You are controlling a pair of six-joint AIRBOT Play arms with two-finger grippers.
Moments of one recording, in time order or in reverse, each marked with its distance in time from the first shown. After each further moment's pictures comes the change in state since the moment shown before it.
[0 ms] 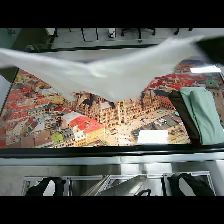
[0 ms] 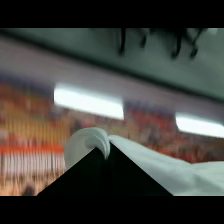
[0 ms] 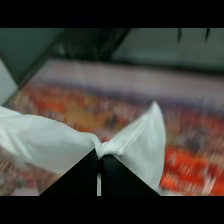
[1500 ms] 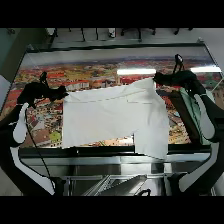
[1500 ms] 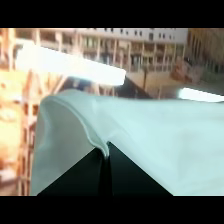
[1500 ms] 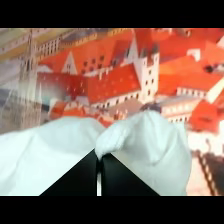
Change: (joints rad) left arm -0.151 -1.172 0.093 -0.030 -0.067 0.097; right arm 0.113 -1.031 0.045 -0.043 0.422 0.021
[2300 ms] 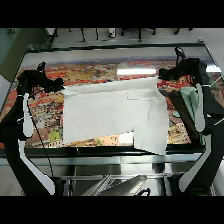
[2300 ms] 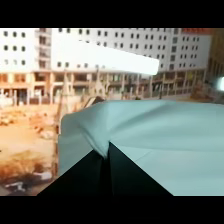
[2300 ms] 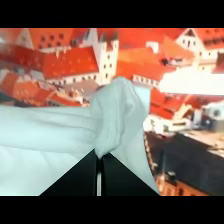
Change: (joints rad) left arm -0.029 -0.121 0.370 0.291 0.255 -0.201; right arm 0.002 -0.126 0.386 -0.494 -0.420 0.264
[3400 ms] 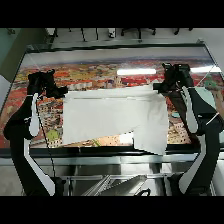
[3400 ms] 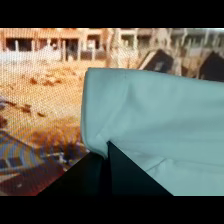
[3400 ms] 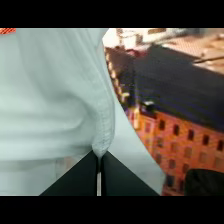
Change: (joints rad) left arm -0.076 -0.045 -0.001 0.267 0.096 -0.072; right arm 0.108 -0.014 -0.072 -0.354 -0.137 0.233
